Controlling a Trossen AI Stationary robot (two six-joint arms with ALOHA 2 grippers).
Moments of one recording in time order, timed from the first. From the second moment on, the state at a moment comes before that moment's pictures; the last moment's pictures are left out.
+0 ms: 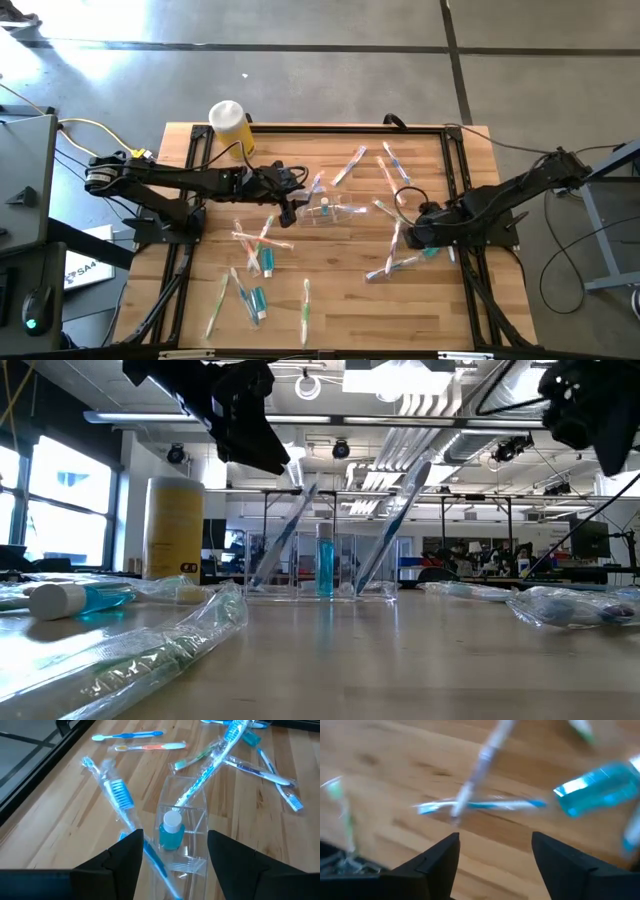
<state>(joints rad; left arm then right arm) 0.04 1.29 0.89 -0.16 -0.20 -0.15 0.38 1.02 0.78 -0.99 -0.08 1.82</state>
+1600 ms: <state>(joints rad) 0.04 1.29 0.83 -0.29 -0.19 -0.03 0.20 1.14 0.38 -0.82 -0.19 2.03</state>
